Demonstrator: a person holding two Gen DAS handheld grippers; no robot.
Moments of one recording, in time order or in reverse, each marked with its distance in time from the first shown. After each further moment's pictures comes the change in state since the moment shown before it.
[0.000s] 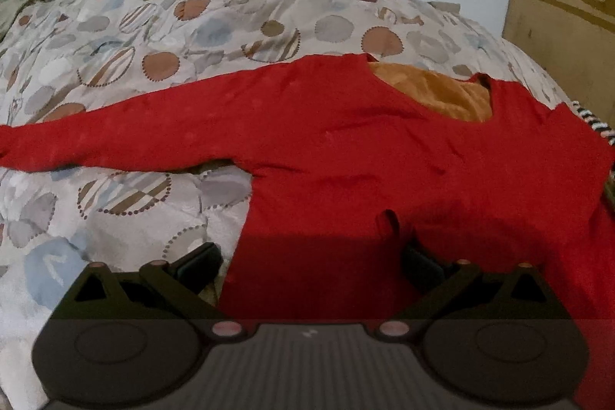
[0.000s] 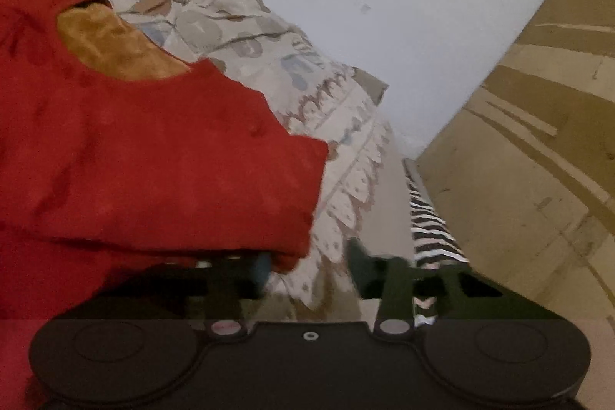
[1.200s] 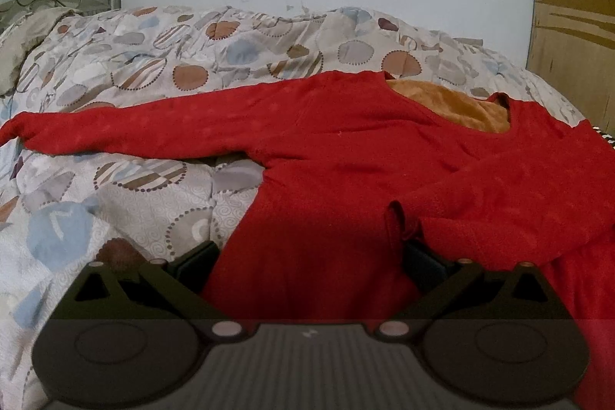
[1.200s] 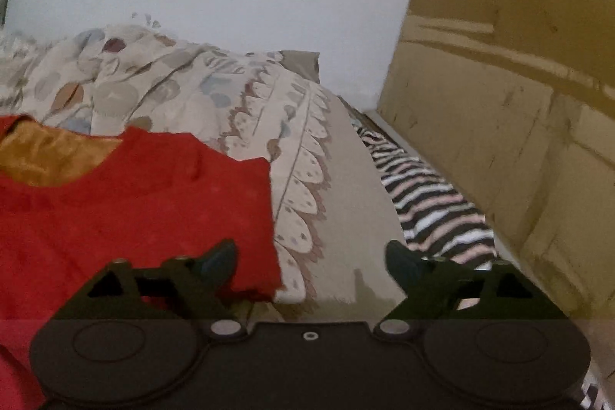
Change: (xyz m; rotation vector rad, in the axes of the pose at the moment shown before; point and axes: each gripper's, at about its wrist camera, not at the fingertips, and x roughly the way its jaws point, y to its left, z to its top) left arm -0.001 -0.013 -0.035 -0.061 -0.153 0.099; right arm -0.015 -0.034 0.007 0.408 0.059 -0.067
